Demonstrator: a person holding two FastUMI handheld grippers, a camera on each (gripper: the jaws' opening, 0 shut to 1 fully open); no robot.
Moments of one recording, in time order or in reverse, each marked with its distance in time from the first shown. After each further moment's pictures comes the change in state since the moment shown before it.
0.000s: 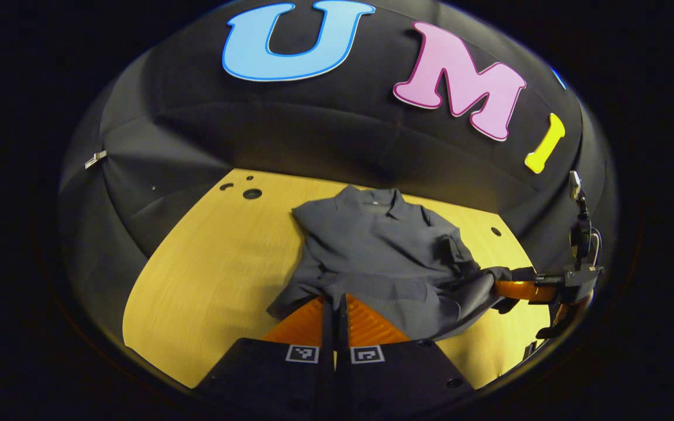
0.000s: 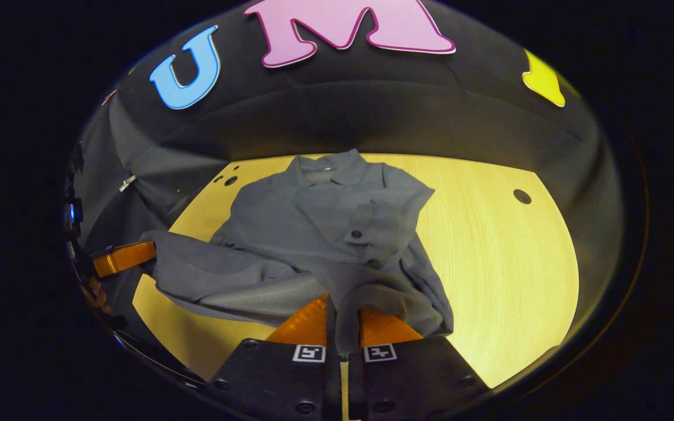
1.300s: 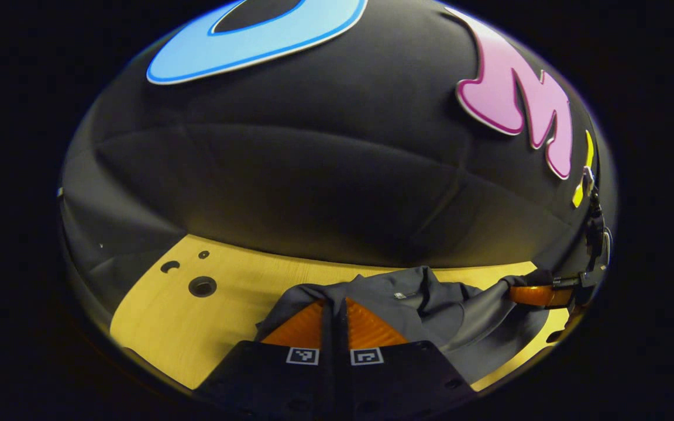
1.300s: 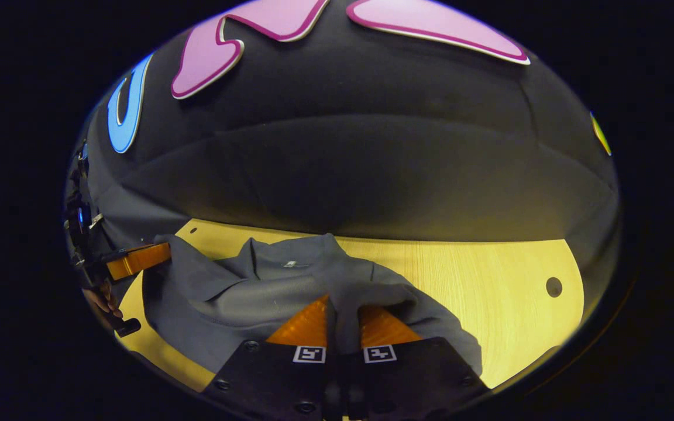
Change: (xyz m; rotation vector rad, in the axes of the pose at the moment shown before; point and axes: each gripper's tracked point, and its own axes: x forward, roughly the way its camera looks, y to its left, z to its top) left arm 0.241 0.016 0.140 0.011 -0.202 -0.016; right arm 0.183 -0.042 0.175 -0.019 -0.202 -0.041
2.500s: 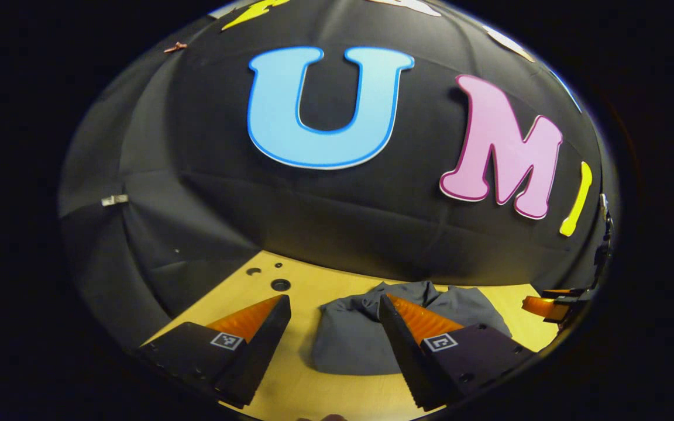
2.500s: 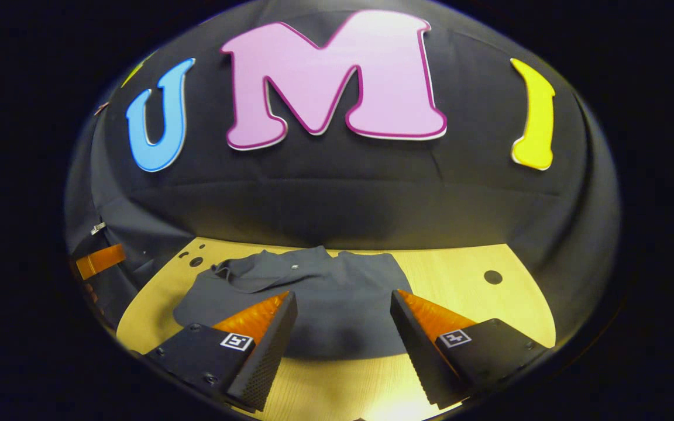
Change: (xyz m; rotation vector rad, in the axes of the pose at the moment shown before) left arm -0.243 0.029 0.036 0.009 -0.174 0.187; right arm -0.191 0.025 0.004 -0.013 -0.174 -0.130
